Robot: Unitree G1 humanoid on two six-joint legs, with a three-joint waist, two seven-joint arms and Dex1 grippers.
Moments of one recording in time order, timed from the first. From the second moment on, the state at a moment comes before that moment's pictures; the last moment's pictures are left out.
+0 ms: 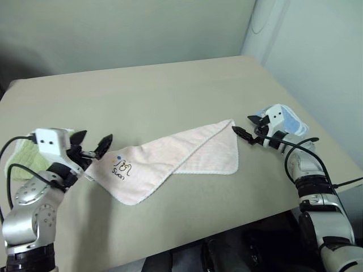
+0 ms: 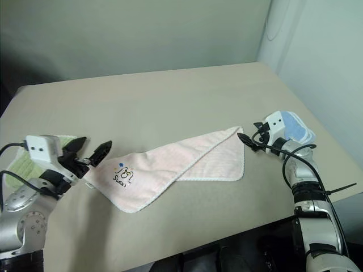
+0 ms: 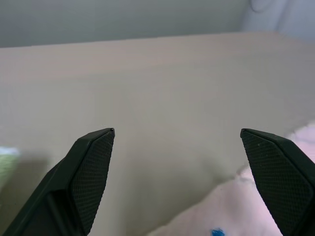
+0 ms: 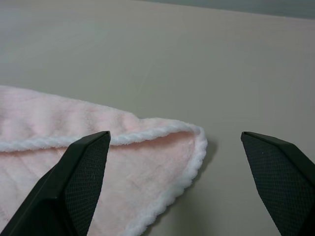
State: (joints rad) left arm -0.08 0.61 0.45 -0.23 -0.56 0.47 -0.49; right arm -0.74 -0.47 -0.07 0.64 0.20 0.13 0.78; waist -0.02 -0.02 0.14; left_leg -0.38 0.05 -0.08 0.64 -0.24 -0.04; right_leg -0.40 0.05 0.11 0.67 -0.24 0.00
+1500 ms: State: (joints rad) left arm -0.12 1.07 -0.03 -0.04 -0.22 0.02 -1.38; right arm -0.80 -0.44 -0.06 0.79 0.13 0.00 0.79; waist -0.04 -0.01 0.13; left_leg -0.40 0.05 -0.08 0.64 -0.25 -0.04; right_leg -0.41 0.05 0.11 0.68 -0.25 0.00
